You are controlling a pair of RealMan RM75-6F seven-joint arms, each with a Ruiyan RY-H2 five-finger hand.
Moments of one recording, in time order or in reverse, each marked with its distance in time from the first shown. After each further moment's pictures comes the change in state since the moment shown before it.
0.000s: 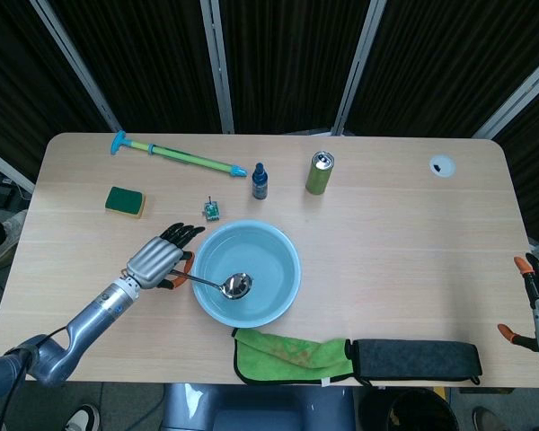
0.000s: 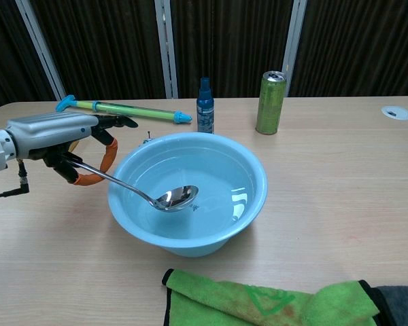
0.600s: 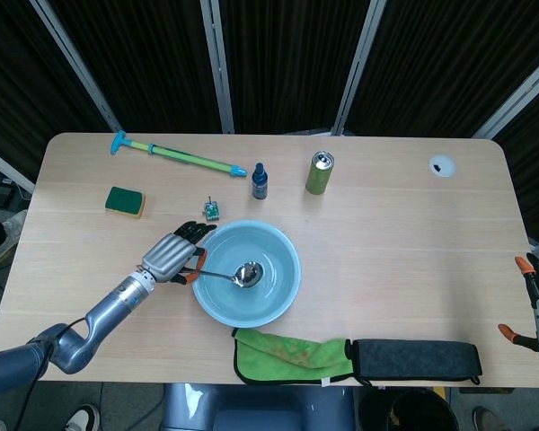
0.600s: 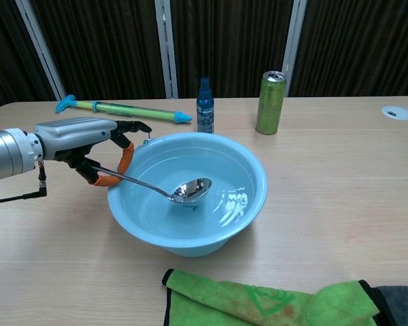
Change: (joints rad) left arm -0.054 -0.077 -0.010 0.098 -0.027 -0.057 -0.045; right arm -0.001 0.004 -0.001 0.003 -0.005 0.004 0.013
